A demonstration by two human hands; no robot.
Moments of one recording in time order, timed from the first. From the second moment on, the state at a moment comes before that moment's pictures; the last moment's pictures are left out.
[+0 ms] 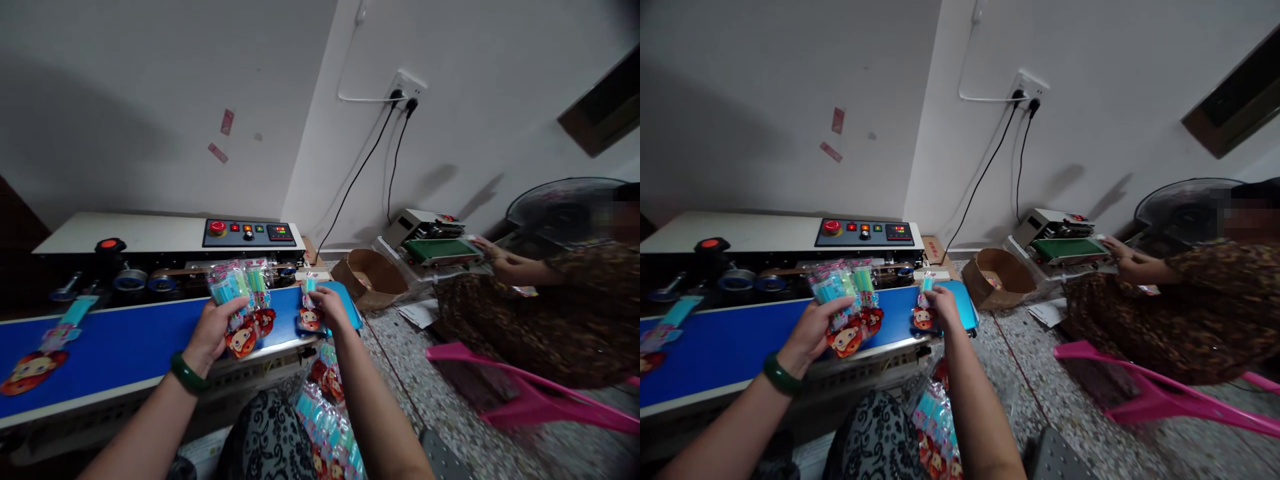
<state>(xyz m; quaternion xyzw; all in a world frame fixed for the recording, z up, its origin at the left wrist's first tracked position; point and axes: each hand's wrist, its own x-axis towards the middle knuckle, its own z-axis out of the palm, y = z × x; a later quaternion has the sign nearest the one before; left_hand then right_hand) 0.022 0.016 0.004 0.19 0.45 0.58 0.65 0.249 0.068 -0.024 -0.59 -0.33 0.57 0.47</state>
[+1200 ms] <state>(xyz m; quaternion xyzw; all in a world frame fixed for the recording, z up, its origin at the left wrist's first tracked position) 0.031 0.017 0.003 0.22 0.43 0.57 0.66 0.233 0.092 -0.029 -0.59 -0.37 0.56 0.44</state>
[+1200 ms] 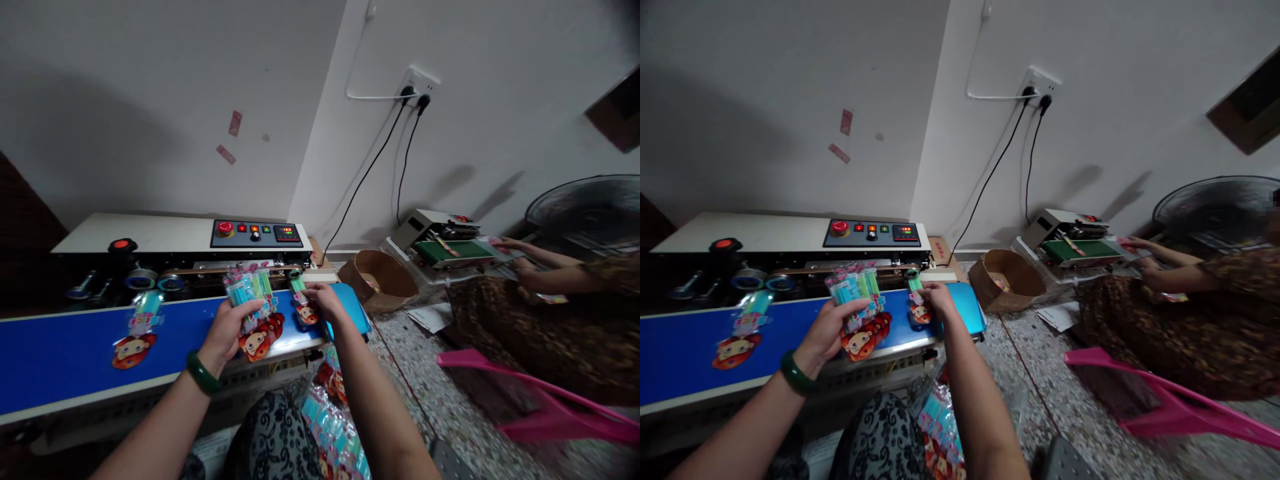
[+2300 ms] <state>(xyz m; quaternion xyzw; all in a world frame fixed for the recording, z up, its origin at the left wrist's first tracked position) 0.038 0.015 0.006 0.25 0.42 0.55 0.68 0.188 0.046 -0.012 -0.48 -0.48 0.58 0.46</state>
